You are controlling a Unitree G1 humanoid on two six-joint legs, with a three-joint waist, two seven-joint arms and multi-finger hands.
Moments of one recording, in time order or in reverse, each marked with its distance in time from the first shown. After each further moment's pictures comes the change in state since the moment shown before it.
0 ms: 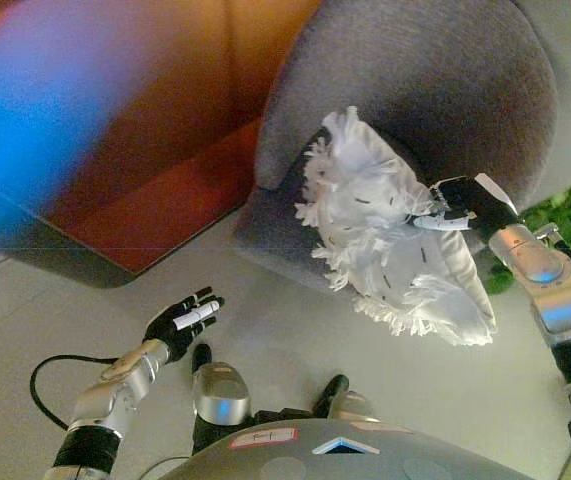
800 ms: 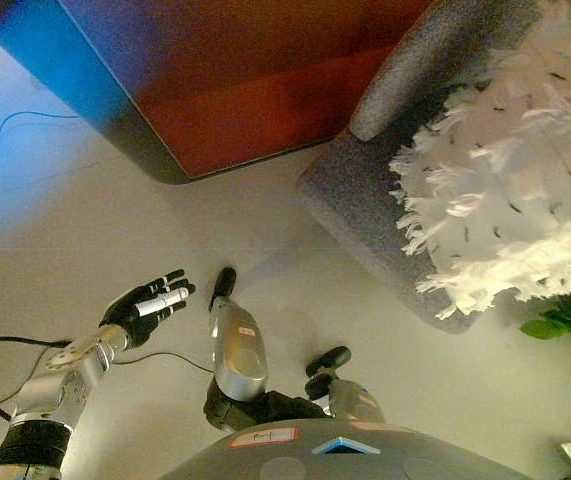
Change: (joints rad) left arm -0.034 0.167 0.063 -0.055 -0.046 0.001 -0.071; right arm -0.878 -0.017 0.146 0.787 0.213 0.327 -0.722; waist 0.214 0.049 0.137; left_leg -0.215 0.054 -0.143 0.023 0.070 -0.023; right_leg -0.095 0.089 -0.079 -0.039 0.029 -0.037
